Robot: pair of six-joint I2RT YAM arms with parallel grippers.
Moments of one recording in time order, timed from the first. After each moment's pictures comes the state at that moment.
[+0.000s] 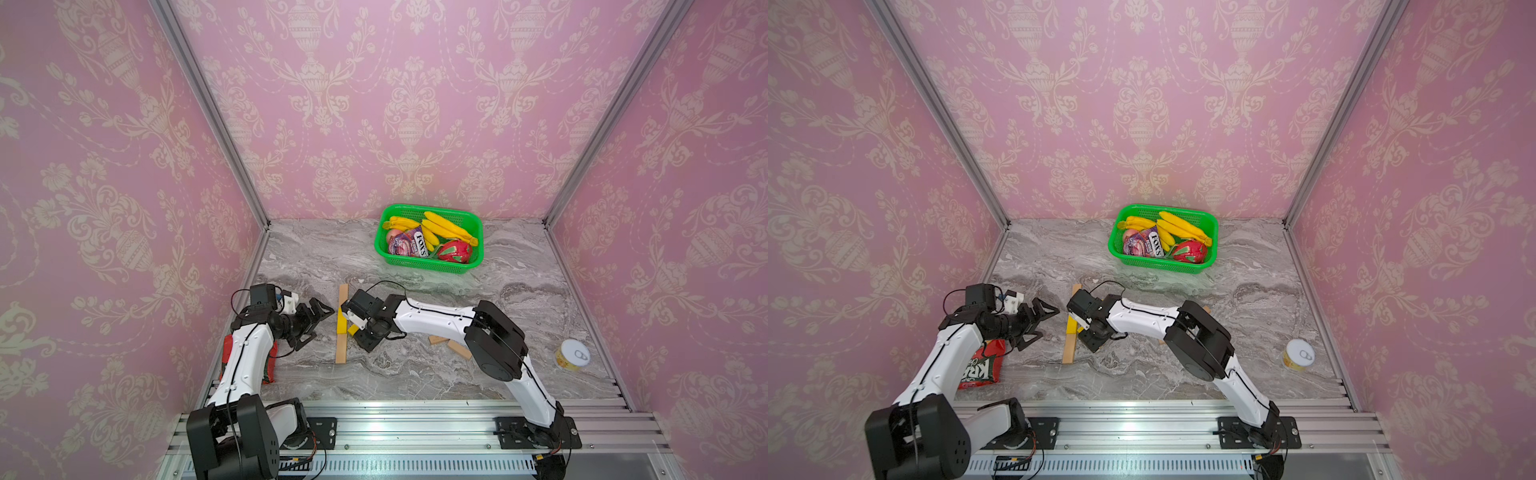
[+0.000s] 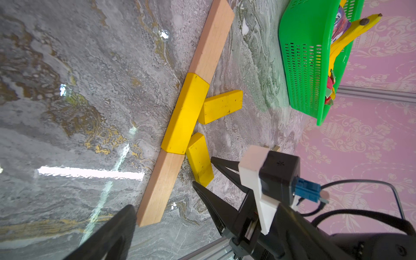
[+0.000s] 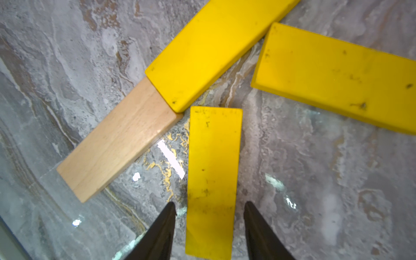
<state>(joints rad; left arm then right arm) 0.27 1.14 0.72 -0.77 0.69 -0.49 1.08 2.21 1.70 -0.67 -0.07 0.14</state>
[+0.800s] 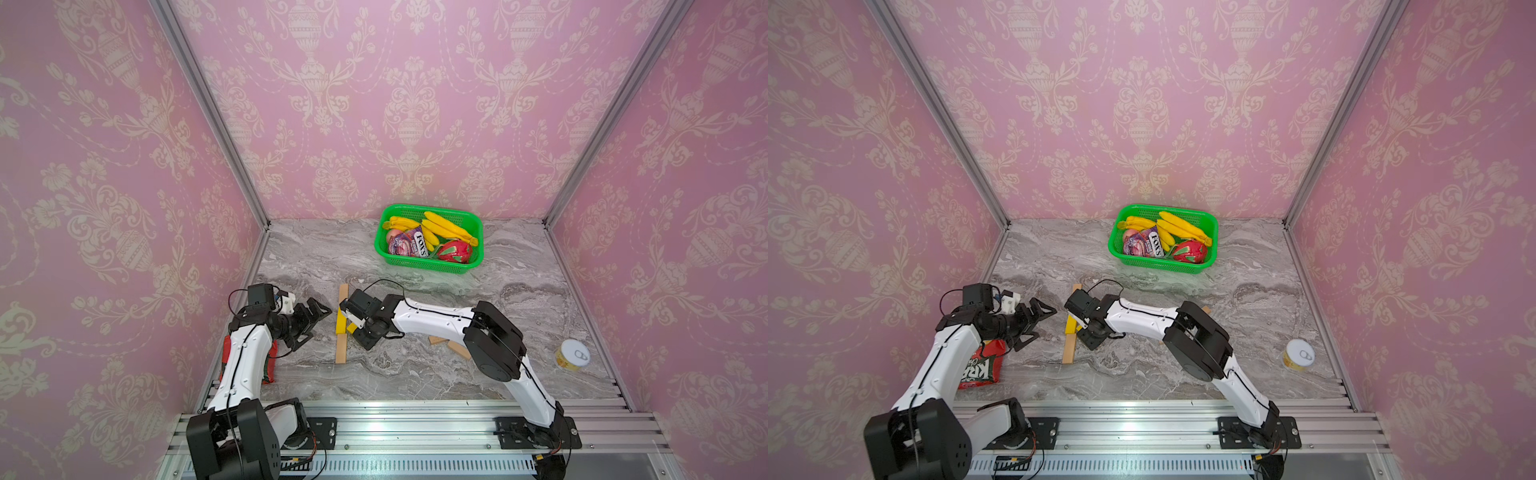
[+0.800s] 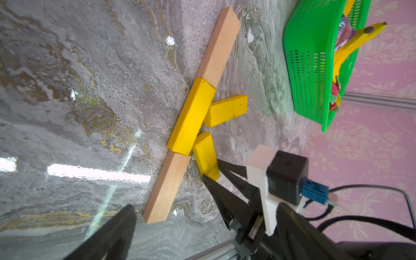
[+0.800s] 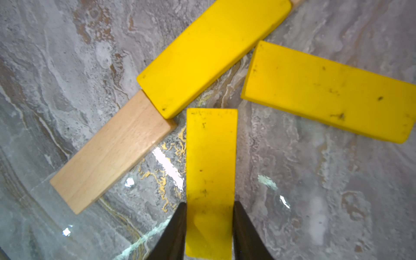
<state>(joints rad) 0.29 1.12 0.73 -0.80 0.66 -0.49 1.08 2.22 1.73 -0.69 -0.02 0.14</state>
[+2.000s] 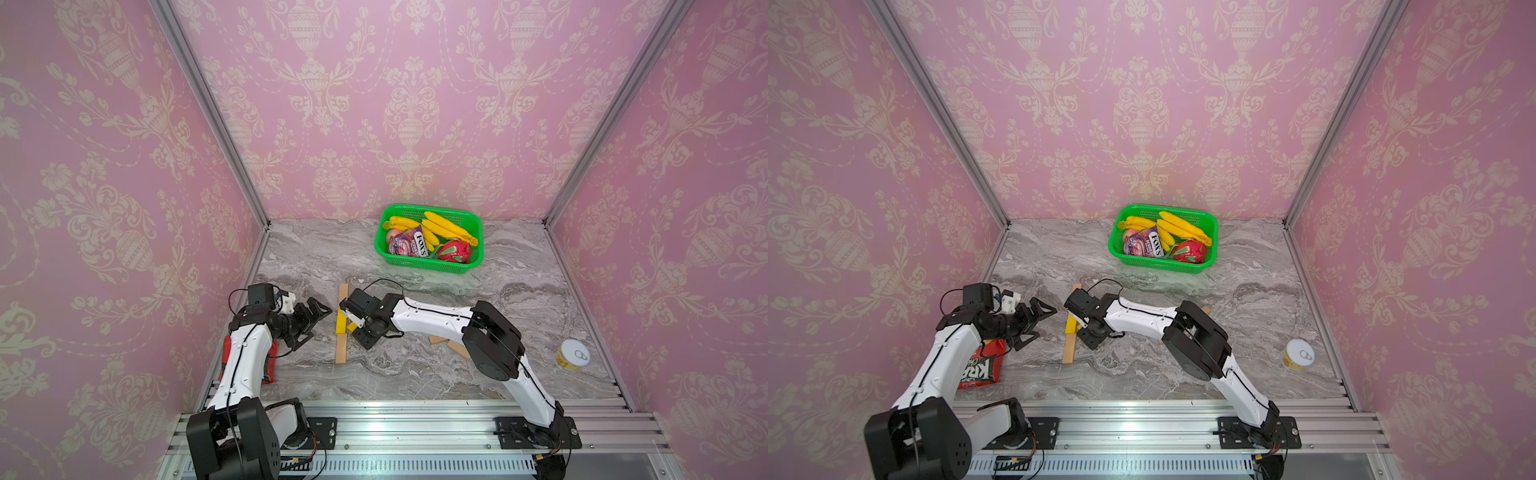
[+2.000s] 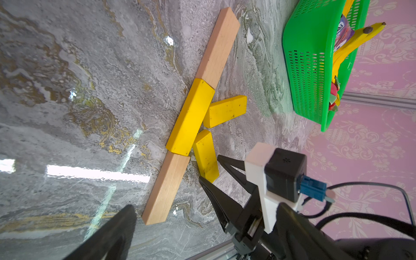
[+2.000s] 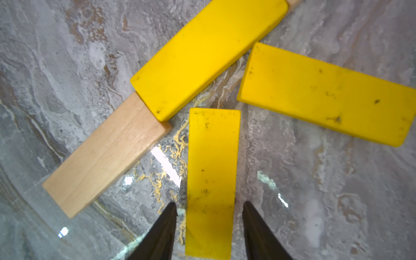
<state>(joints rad) 0.29 1.13 0.73 -0.79 0.66 -0.49 1.08 2.24 1.75 -0.70 -0.02 0.14</state>
